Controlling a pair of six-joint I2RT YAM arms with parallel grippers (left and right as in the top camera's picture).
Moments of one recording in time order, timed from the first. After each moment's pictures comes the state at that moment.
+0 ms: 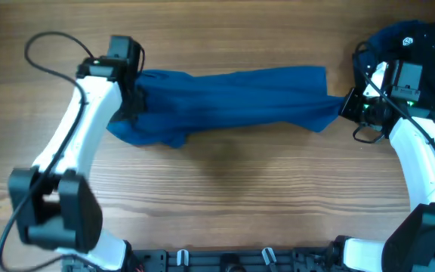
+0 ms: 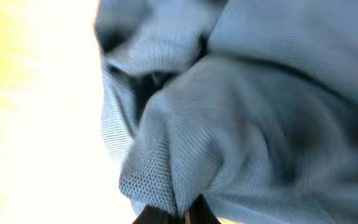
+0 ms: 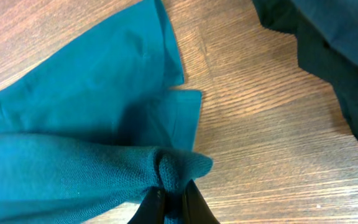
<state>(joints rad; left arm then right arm) -0.13 1.71 1.43 -1.09 -0.26 -0.42 -0.21 1.51 1.05 -0.63 -0.21 0.23</state>
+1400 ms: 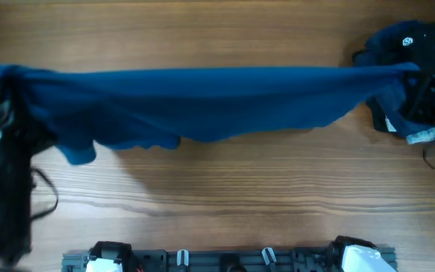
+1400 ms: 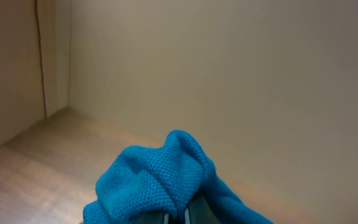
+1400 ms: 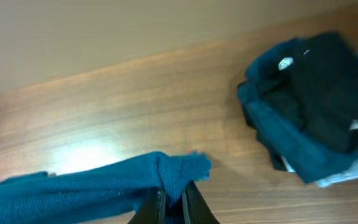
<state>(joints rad) -0.13 0.88 1.67 -0.93 -0.37 -0.38 -0.20 1.22 1.96 -1.40 -0.21 0.09</state>
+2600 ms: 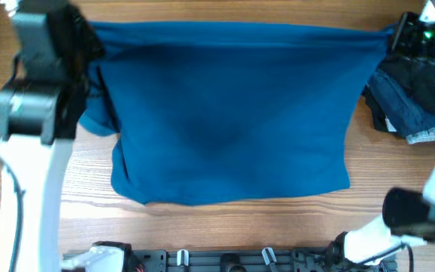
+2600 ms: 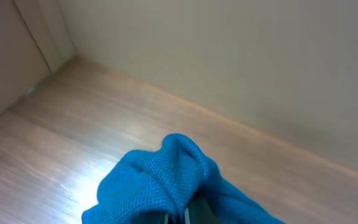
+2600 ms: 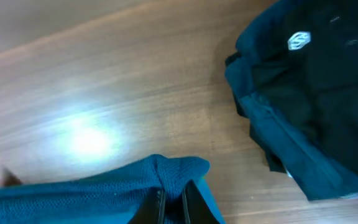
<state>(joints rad) -0.12 1.41 1.71 -0.84 -0.43 -0.37 -0.20 1.80 2.22 -1.44 -0.17 0.08</state>
